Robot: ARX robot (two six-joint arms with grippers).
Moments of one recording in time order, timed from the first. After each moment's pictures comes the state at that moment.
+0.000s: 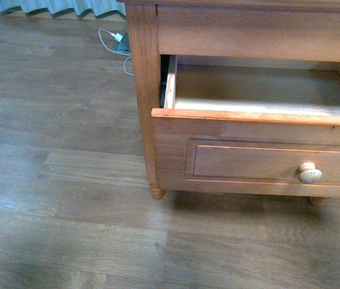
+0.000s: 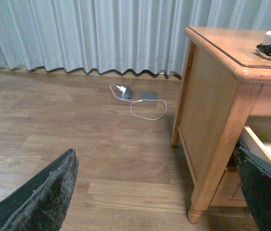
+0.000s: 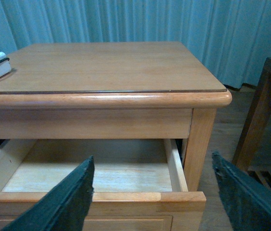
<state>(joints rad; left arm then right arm) 0.00 0.00 0.02 0.00 0.00 0.00 -0.13 0.34 0.09 0.25 -0.12 0.01</state>
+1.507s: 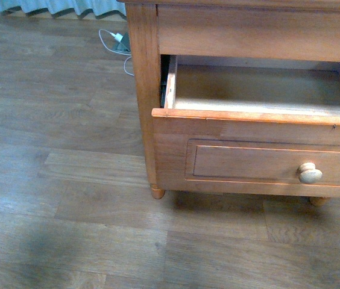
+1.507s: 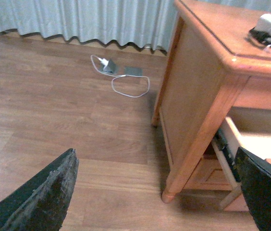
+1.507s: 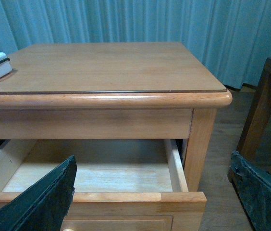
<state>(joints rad) -0.14 0.44 0.12 0.21 -0.08 -0.11 -0.13 0.34 0.09 0.25 -0.12 0.01</state>
